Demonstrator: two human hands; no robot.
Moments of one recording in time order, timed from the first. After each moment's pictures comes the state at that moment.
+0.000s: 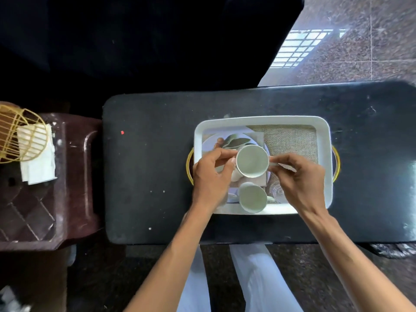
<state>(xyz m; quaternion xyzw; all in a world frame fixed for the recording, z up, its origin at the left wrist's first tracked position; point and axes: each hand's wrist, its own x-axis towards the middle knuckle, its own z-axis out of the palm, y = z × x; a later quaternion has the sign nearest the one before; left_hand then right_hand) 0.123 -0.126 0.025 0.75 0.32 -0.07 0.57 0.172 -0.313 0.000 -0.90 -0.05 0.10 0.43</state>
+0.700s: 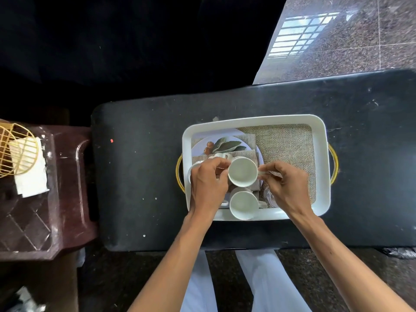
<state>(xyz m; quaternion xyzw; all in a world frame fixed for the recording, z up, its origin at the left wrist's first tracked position) 0.136 -0.151 -0.006 0.84 0.30 -0.10 0.43 0.175 -0.332 -0.050 -0.88 -0.04 0.16 0.45</state>
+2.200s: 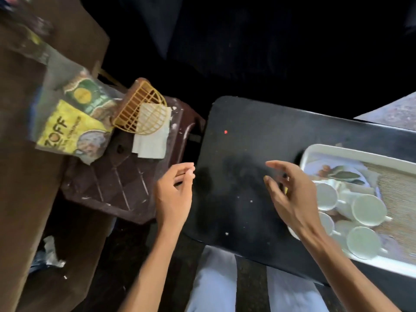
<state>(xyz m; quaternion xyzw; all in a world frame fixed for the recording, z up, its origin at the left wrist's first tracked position) -0.034 0.125 0.031 0.71 0.51 0.11 0.48 0.097 -0.067 0.012 -0.84 -0.13 0.21 0.47</state>
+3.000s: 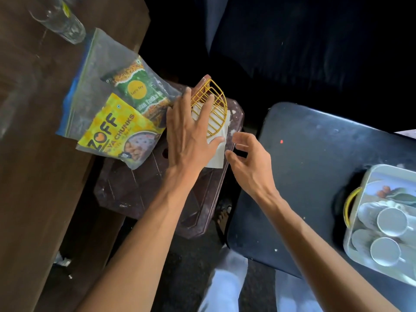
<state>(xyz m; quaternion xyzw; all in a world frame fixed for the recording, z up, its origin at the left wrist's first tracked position) -0.001 0.311 0.018 0.95 0.30 -0.02 0.11 0.049 0.171 0.006 -0.82 -0.12 0.31 0.46</state>
